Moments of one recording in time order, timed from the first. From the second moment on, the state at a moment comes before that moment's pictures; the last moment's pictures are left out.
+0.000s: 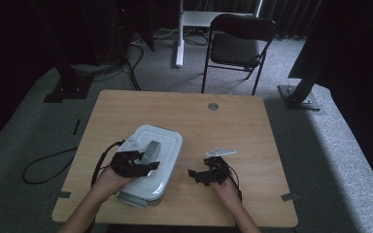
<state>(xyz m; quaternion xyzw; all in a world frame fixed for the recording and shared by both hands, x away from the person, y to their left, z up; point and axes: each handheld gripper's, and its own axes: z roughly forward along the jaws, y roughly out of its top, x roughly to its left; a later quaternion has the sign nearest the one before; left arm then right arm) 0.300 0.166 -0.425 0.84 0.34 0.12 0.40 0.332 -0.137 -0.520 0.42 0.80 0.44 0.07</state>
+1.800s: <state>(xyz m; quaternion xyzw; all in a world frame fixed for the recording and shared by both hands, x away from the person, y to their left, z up) 0.303 0.284 -0.445 0.74 0.45 0.22 0.45 0.333 -0.141 -0.514 0.42 0.79 0.44 0.08</state>
